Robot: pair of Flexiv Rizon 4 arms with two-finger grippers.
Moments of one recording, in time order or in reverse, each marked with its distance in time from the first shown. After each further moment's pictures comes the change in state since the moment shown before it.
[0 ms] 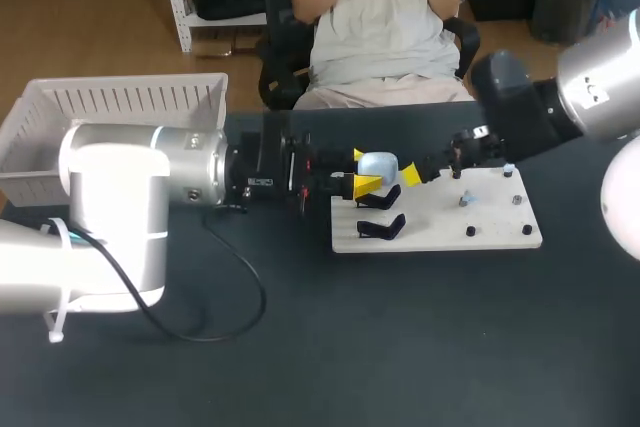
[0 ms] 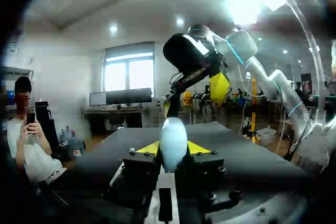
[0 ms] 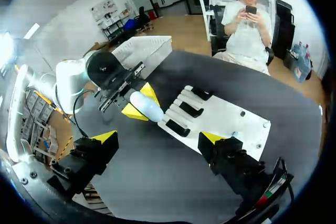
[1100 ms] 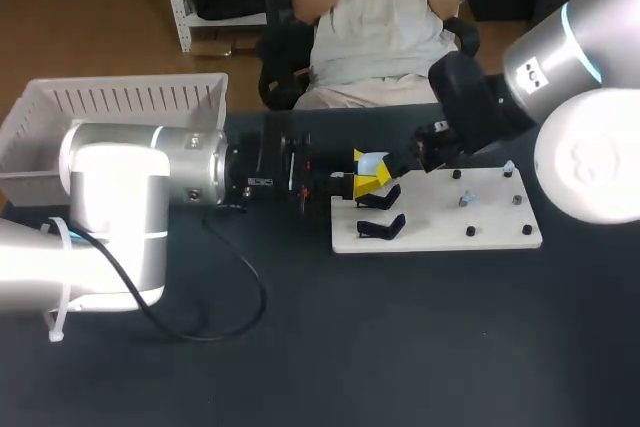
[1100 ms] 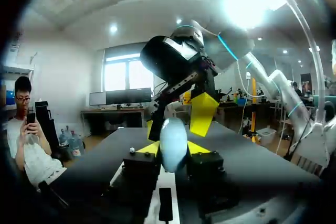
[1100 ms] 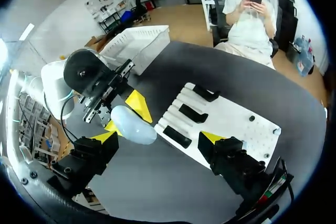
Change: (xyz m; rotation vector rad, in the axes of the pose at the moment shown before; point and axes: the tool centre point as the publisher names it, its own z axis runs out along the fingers) left arm 0.000 0.000 0.000 0.001 0.001 0.000; right arm -0.015 -0.010 0.044 -0.002 0.086 0.030
